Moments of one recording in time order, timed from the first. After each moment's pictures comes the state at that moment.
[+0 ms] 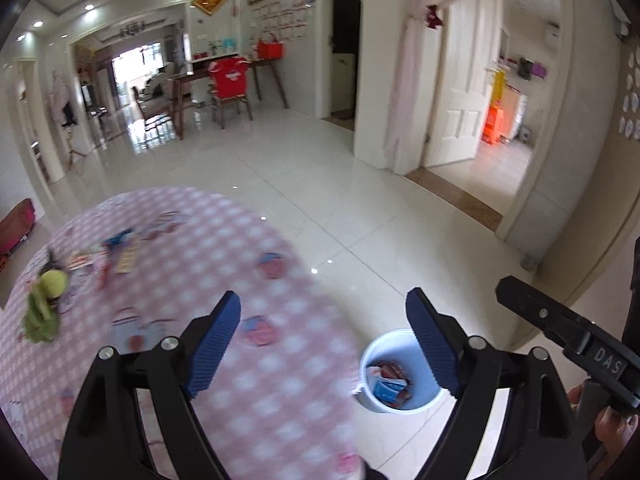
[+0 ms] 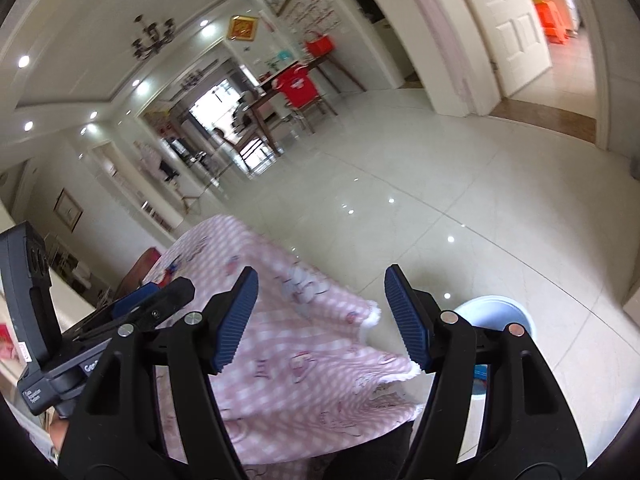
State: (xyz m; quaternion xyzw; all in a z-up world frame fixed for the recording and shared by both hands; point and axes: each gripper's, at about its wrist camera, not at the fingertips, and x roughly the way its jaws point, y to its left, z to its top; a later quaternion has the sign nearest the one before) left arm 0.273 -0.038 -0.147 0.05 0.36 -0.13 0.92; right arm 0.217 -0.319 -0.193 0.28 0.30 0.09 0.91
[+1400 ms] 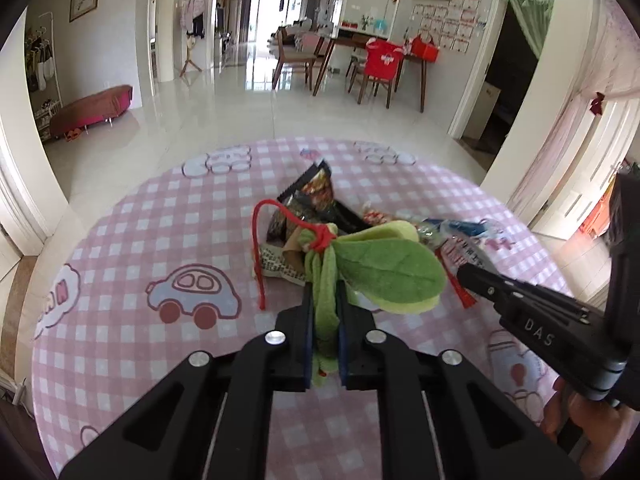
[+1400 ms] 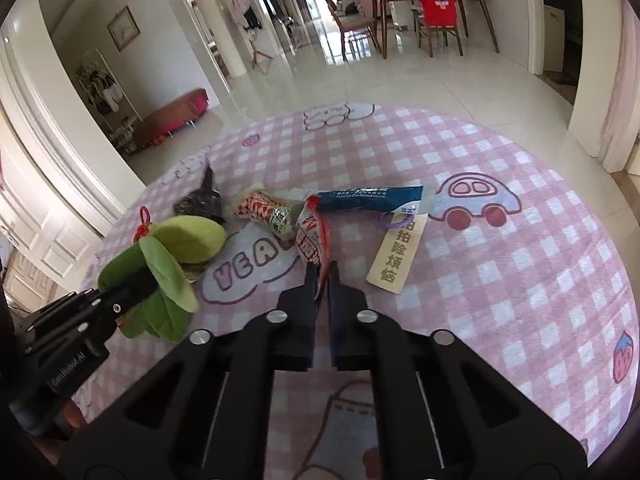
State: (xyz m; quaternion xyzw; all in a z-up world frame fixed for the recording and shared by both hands) left arm 0.327 0.267 -0.172 -0.10 0.39 0.06 0.91; right arm 0.400 0.038 -0.200 0.05 0.42 0.25 0.87
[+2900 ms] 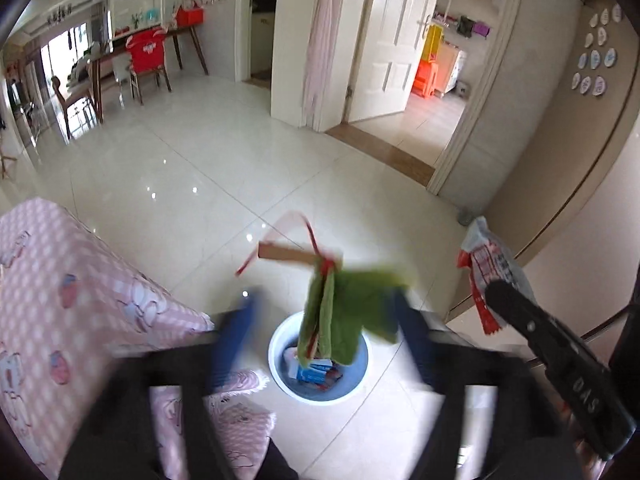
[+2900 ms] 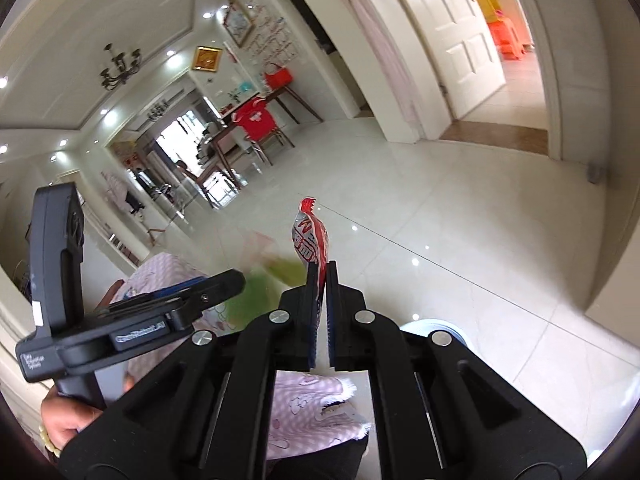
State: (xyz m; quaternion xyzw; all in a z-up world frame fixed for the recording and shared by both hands) left arm 0.303 -0.212 -0.190 0.06 0.43 -0.26 0.86; right arm 0.177 -0.410 -0.208 0.29 0.27 -0.01 0.92
